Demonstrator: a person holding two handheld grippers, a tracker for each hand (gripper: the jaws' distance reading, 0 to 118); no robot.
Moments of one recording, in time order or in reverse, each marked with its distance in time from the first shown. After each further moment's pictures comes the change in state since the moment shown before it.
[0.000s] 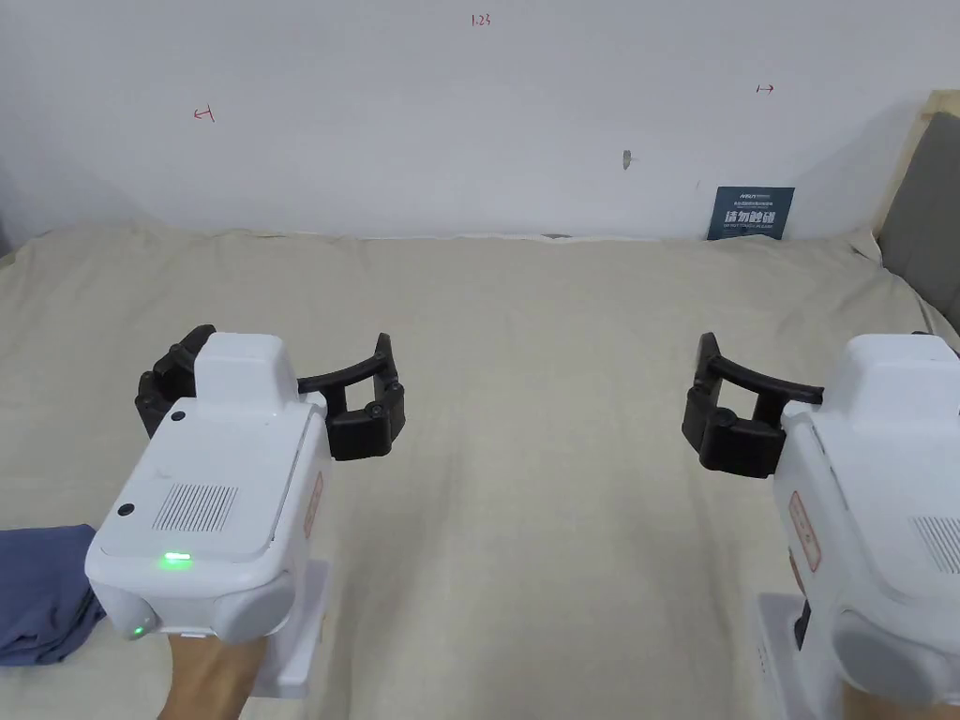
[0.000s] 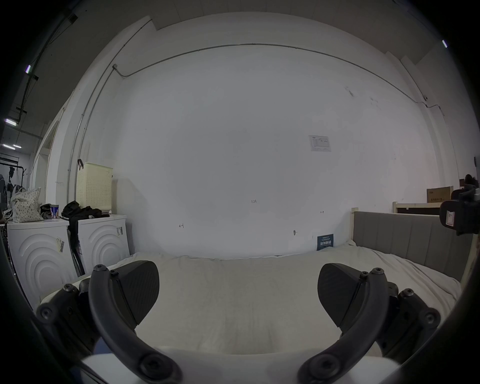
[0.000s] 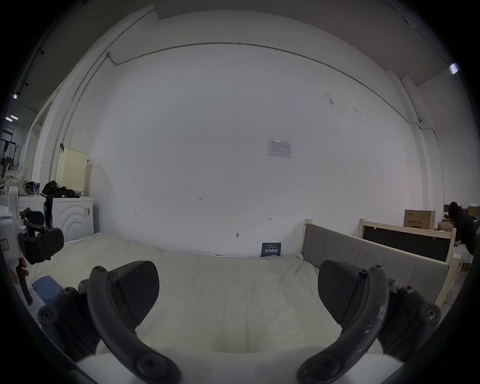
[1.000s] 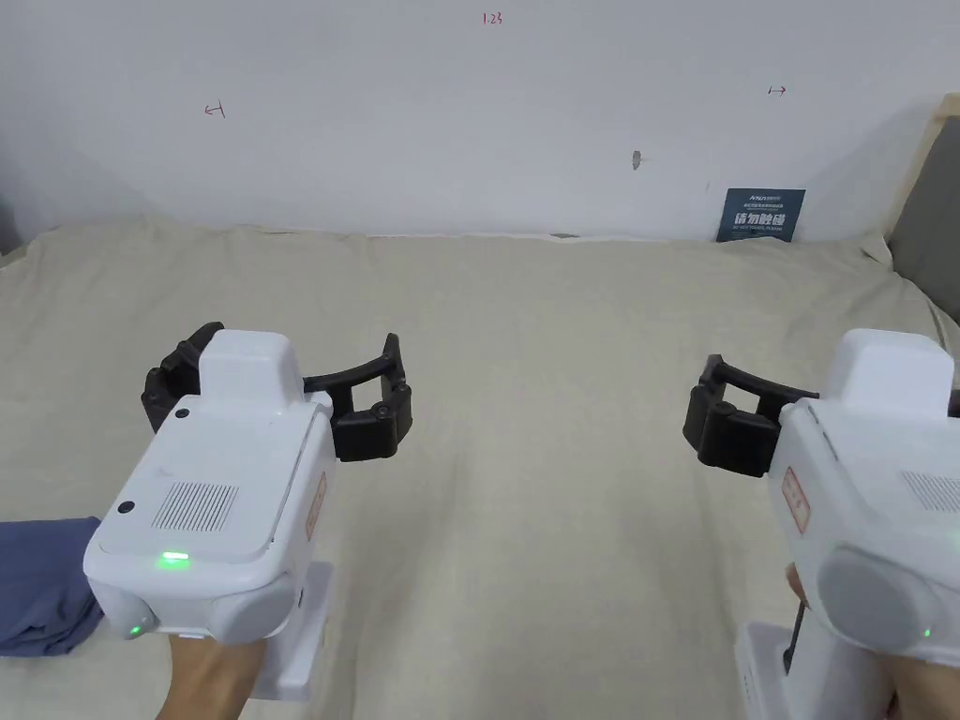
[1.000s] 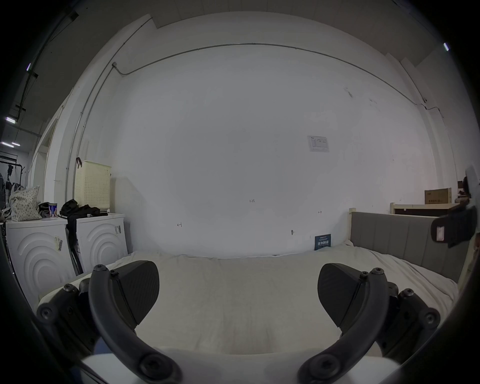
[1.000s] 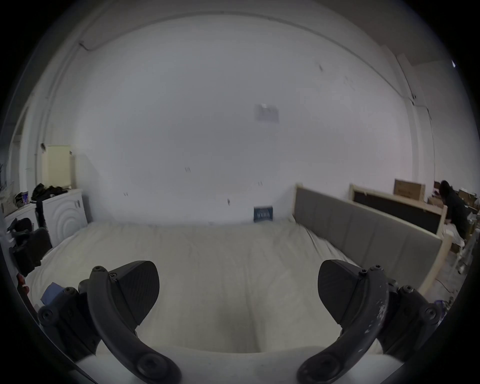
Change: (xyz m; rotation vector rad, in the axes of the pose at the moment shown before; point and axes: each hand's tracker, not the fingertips) left arm -0.004 0.003 0.004 -0.005 -0.015 0.009; right arm -0.010 0.012 -0.013 -0.299 -0.089 -0.087
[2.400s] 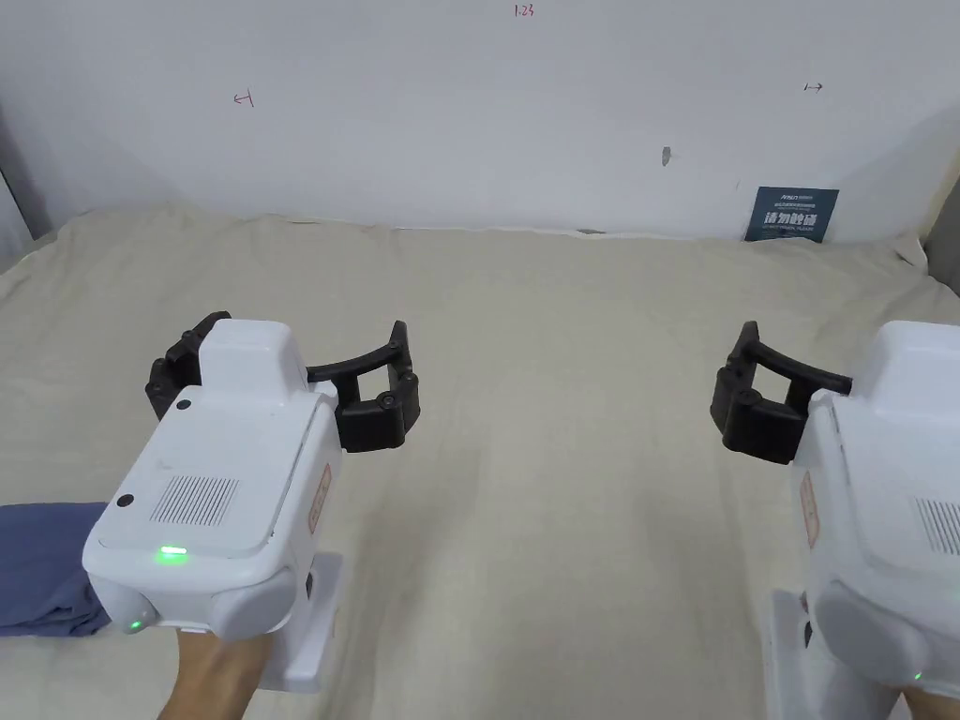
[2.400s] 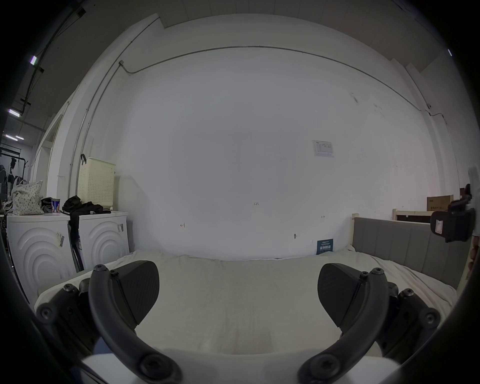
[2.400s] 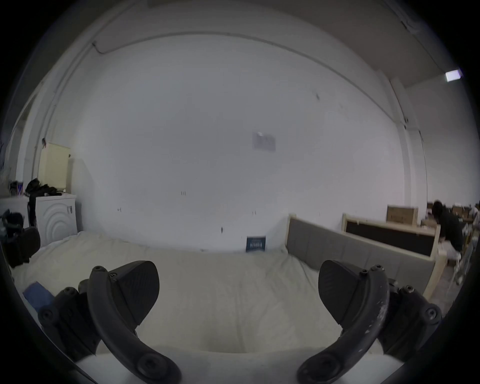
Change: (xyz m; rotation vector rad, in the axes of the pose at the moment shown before) left arm -0.015 0.001 0.002 0.014 0.016 0.031; right arm -0.013 -0.008 0.007 0.310 -0.027 0.091
